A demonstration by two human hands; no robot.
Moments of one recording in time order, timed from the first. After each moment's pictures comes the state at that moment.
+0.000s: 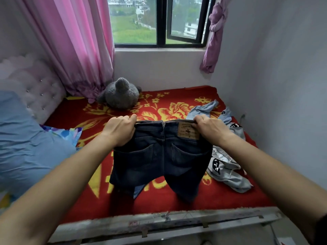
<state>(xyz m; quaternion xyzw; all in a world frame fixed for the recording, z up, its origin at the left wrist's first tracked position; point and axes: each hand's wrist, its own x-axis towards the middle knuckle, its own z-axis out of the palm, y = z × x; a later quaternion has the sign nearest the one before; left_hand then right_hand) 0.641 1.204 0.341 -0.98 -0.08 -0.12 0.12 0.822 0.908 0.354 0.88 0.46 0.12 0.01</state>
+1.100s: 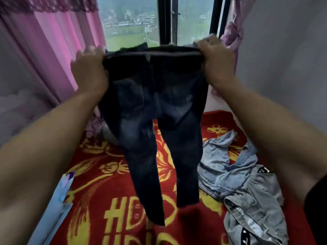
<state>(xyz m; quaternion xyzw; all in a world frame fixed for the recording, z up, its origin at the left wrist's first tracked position) 0.951 1.403 0.567 -0.85 -0.29 -0.43 0.11 1.144 1.138 0.571 0.81 0.38 0.39 -0.20</state>
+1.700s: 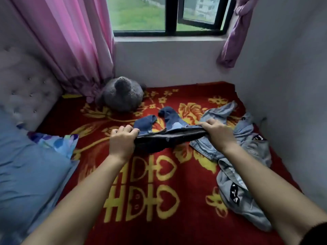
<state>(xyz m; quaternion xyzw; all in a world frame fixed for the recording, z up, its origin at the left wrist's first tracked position) 0.818 1.320 0.298 -0.96 -0.20 -0.20 0.05 1.035 1.048 0.313 0.91 0.41 0.08 -0.05</state>
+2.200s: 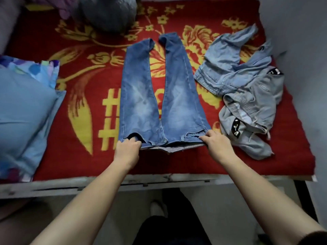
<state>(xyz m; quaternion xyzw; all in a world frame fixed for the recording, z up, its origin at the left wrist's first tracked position) 0.665 1.198 0.064 -0.95 -0.23 0.20 -0.01 0.870 0.936 0.077 0.90 0.40 -0.16 0.06</state>
